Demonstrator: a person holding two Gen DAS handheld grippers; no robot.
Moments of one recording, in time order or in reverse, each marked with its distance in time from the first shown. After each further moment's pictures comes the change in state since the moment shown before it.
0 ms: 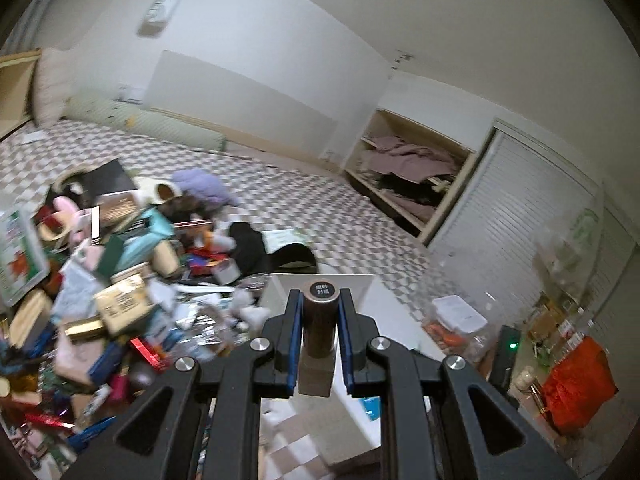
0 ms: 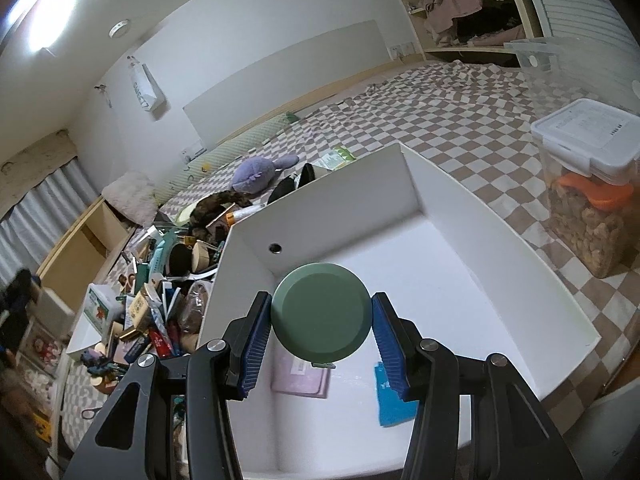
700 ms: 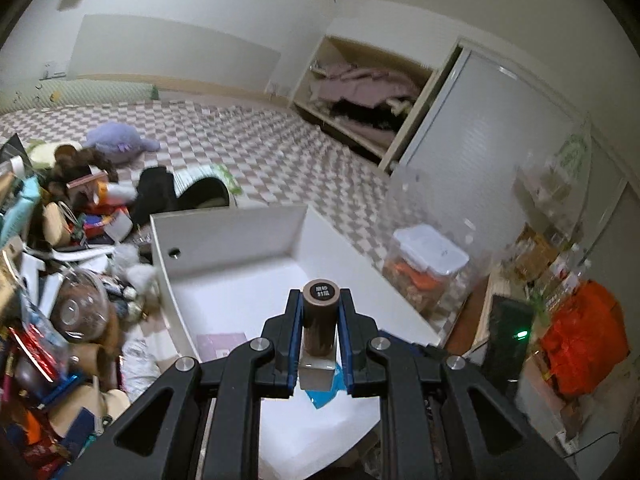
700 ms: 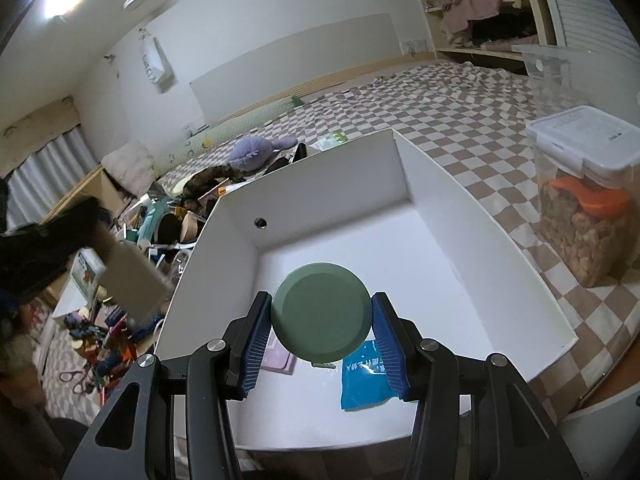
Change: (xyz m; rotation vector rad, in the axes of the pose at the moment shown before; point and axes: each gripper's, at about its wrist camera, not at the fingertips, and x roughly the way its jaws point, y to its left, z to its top) left arm 0.127 -0.083 -0.056 0.104 0.248 -0.082; right arm -0.003 -0.012 -0.011 -0.102 0.045 -0.016
